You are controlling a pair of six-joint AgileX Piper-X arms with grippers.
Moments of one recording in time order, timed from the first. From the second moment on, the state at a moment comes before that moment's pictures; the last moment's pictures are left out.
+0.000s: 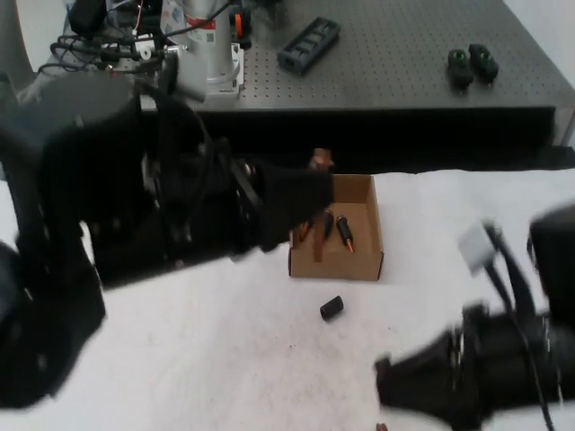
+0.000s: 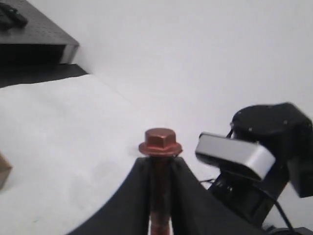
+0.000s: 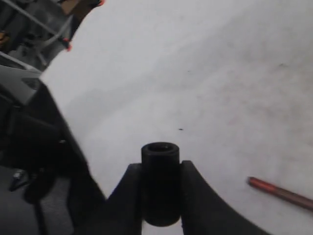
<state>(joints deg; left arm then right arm) -35.4 68.2 -37.2 -21.9 36.1 -30.2 15.5 55.1 -27.1 21.8 -42.7 4.1</state>
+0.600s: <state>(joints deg) -39.8 71.9 -36.4 -27.7 35.9 -33.3 21.7 54.0 -19.8 -15.4 -41.2 22.9</state>
